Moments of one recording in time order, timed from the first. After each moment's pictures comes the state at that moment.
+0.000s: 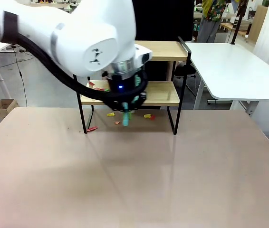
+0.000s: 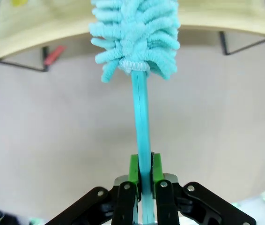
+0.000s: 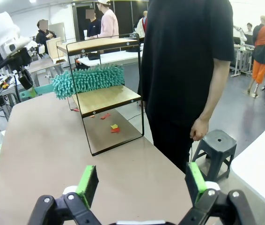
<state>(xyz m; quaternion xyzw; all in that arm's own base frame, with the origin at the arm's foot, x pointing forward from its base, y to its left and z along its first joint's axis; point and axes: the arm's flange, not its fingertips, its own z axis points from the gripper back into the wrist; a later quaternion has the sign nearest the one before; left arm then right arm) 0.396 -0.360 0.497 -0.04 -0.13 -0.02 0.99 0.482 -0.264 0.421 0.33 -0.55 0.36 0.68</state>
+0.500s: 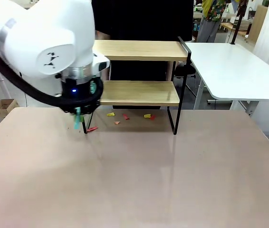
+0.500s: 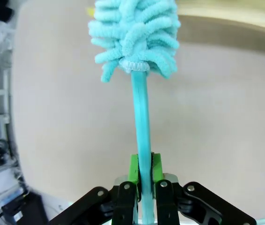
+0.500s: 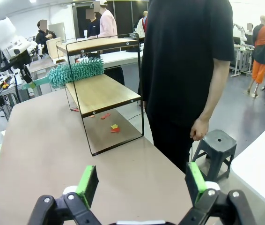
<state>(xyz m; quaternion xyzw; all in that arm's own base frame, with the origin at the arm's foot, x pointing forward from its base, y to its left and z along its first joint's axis) 0.379 -0.253 0.493 0.09 -0.13 0.03 0.99 0.482 -0.264 0.421 0.33 -0.55 0.36 0.68</state>
